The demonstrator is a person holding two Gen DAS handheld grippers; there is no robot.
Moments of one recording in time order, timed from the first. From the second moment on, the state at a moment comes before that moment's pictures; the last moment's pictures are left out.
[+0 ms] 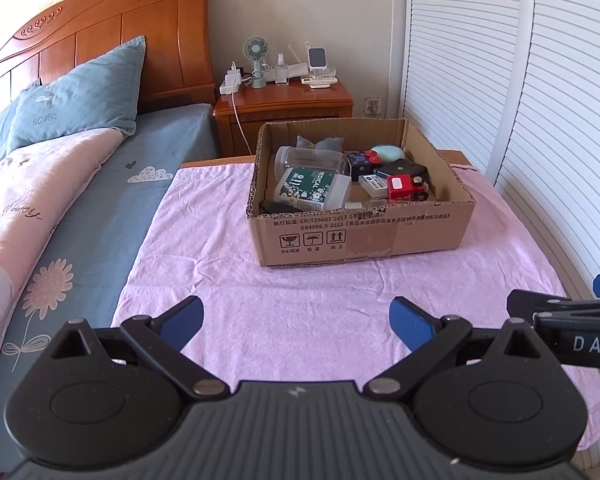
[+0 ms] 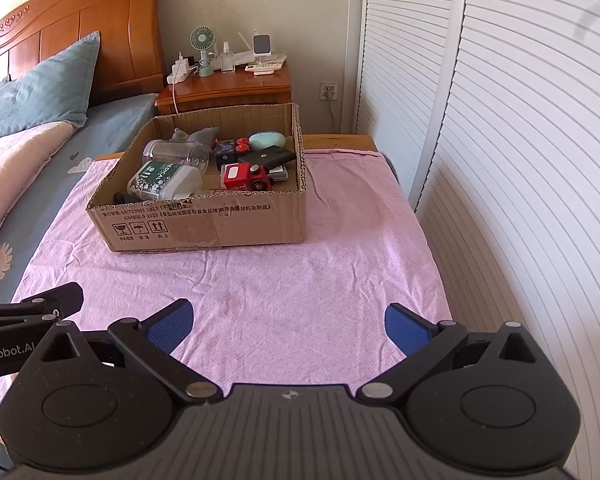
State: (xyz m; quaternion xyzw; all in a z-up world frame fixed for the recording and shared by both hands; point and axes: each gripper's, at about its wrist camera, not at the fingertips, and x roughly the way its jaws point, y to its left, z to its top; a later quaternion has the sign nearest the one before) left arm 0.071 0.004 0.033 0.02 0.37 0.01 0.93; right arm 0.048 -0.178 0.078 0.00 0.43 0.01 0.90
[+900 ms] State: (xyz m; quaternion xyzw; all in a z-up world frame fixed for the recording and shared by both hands) left arm 0.071 0.003 0.033 0.02 0.38 0.01 0.93; right arm 0.048 -0.180 0.079 0.00 0.42 0.01 0.91
